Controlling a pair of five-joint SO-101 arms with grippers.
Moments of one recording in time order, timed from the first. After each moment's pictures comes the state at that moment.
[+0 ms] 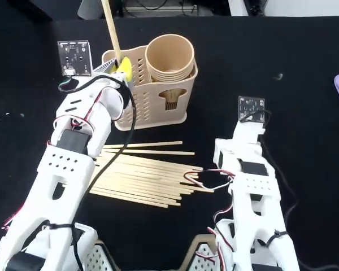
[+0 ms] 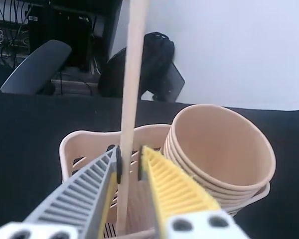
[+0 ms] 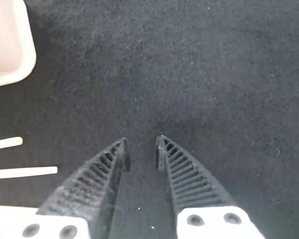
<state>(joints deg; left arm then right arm) 8.5 -36.6 40.7 15.6 13.8 7.8 -39.4 73.2 29.4 0.1</state>
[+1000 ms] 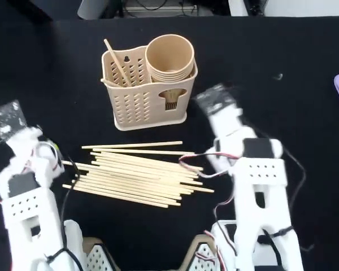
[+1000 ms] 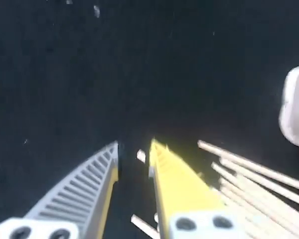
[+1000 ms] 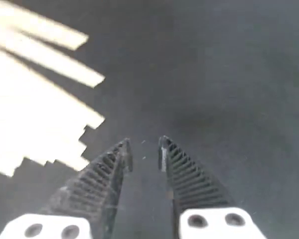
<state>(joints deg) -27.6 -58.8 67.4 48.5 2.3 1.2 -39.4 48.8 69.8 31.3</state>
